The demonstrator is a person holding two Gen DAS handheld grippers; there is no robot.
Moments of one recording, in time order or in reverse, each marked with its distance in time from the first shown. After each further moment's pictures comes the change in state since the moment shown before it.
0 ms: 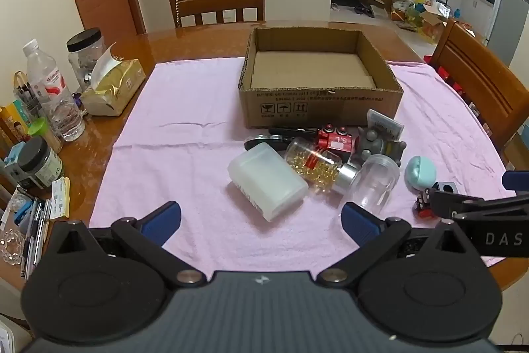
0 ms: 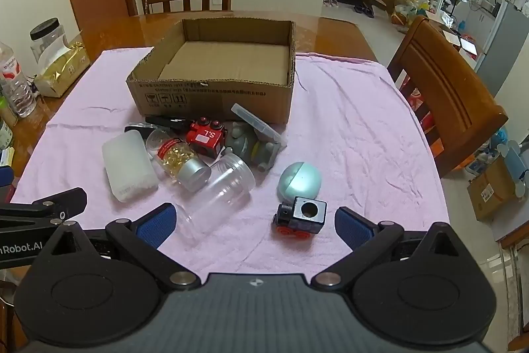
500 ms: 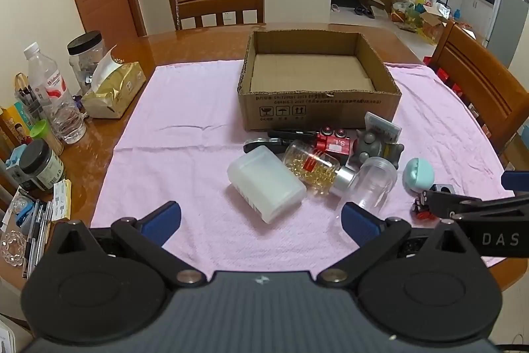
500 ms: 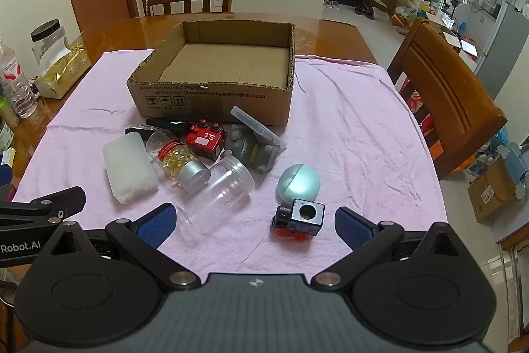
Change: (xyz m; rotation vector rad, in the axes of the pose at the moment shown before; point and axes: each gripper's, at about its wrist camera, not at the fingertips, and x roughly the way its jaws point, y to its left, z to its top) left arm -0.004 0.003 0.005 0.003 -0.007 -0.004; right arm 0.000 -0.001 0.001 0.001 -0.004 -0.002
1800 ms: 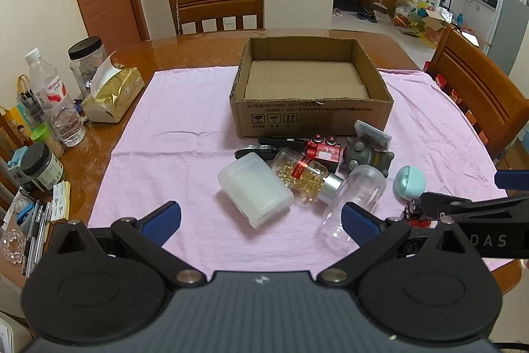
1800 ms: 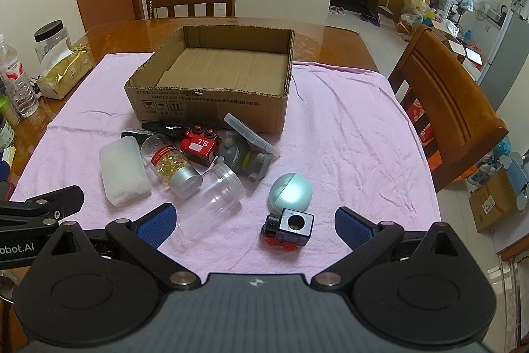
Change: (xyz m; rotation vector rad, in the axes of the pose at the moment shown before) left arm -0.008 -0.017 0.005 -0.009 -0.020 0.014; right arm 0.001 -0.014 0.005 -0.030 -0.017 0.015
